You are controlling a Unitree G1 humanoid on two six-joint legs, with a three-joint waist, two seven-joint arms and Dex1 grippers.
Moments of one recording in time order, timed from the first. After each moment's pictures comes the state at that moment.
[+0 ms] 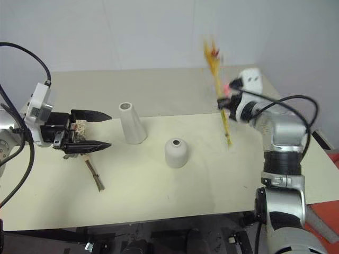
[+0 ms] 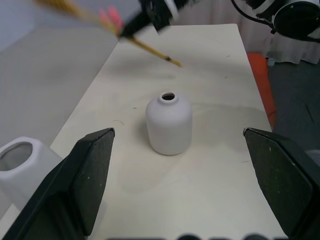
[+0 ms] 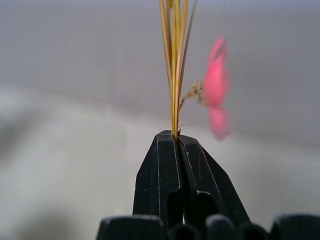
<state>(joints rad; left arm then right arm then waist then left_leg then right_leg) -0.58 0.99 0.17 -0.12 -0.67 0.59 -1.35 -0.92 -0.49 -0.27 0.03 0.31 0.95 0.53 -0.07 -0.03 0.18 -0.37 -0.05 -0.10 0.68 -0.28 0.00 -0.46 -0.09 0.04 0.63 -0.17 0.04</state>
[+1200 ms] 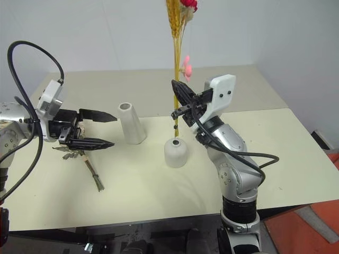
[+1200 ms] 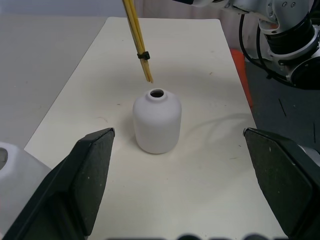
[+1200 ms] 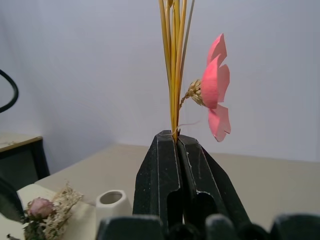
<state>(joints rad) -0.70 0.97 0.06 -0.01 -0.63 0.60 -1.43 -0.60 -0.11 -0.06 -0.49 0.44 0.59 0.26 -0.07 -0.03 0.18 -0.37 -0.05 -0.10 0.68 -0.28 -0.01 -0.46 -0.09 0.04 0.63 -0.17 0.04</state>
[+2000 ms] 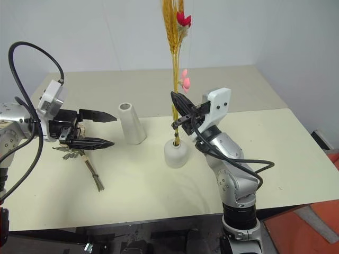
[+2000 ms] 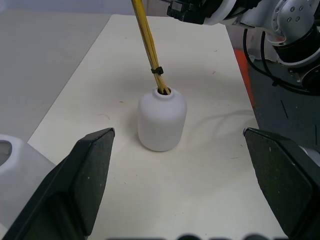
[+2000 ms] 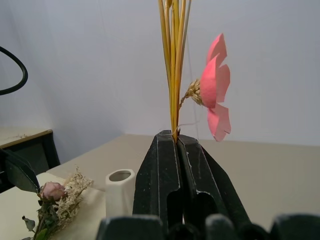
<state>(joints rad) -0.70 0.98 0.06 -0.01 -0.63 0.61 -1.42 -0.52 -0.12 -0.02 -0.45 0.44 0.50 0.29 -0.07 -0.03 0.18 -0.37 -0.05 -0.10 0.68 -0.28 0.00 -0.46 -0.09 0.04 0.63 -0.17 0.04</state>
